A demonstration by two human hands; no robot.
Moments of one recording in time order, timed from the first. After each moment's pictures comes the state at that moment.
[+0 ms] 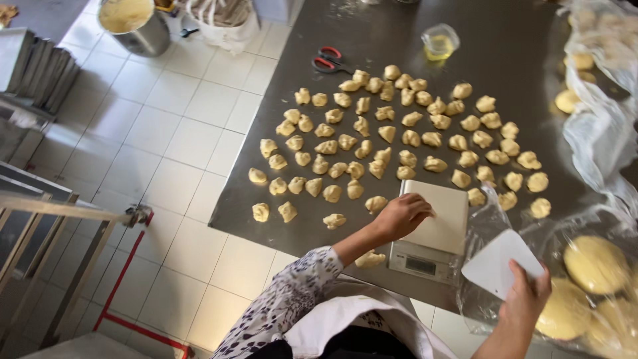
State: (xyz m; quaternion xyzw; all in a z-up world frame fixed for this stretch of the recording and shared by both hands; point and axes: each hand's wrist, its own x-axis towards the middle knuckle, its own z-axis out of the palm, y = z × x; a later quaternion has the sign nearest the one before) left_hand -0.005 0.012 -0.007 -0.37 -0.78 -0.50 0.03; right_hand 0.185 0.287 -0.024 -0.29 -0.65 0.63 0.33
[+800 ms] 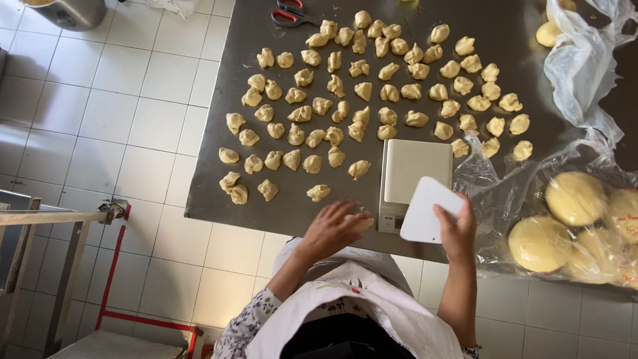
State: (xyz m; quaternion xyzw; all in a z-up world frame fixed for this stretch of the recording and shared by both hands) left_hand 0.083 -0.126 -0.015 -0.42 -0.82 -0.37 0.06; right_hand 0.147 0.180 0.010 -0.22 -0.77 0.58 0.15
